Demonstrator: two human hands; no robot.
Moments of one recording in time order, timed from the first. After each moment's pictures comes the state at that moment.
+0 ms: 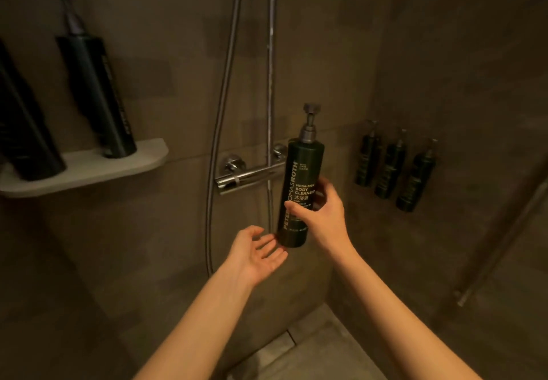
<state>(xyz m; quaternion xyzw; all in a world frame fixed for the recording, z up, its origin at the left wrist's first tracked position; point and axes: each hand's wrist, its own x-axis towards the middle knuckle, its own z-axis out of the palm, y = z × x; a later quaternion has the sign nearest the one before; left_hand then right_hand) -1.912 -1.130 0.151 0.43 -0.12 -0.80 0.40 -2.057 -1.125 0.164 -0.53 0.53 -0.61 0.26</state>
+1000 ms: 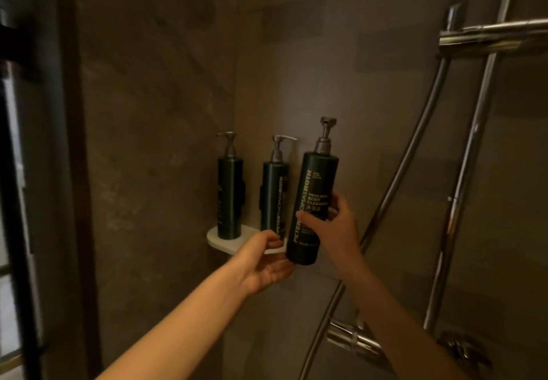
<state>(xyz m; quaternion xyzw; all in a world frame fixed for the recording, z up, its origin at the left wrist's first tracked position) -1.856 -1.190 0.313 0.49 -0.13 -0.44 0.75 -1.928 -1.324 0.323 -0.71 0.14 -0.48 0.50</state>
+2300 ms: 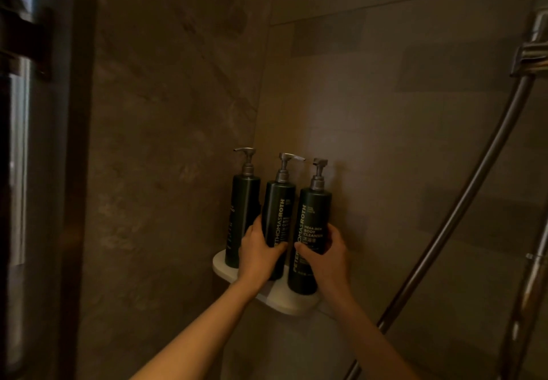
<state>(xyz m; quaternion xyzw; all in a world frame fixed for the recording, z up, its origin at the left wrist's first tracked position) -1.741 -1.266 0.281 0.70 -0.34 0.11 0.61 -1.841 -1.361 0.289 -0.73 0.17 -0.48 0.46</state>
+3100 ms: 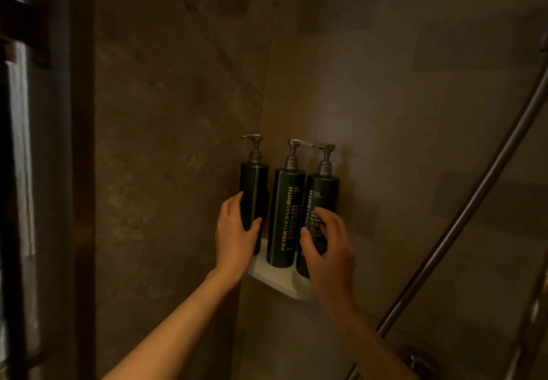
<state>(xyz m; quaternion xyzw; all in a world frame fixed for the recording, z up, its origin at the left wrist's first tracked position) -1.720 -1.214 0.283 0.70 -0.33 0.22 0.59 -1.858 -1.307 0.286 -0.78 0.11 -0.57 0.25</state>
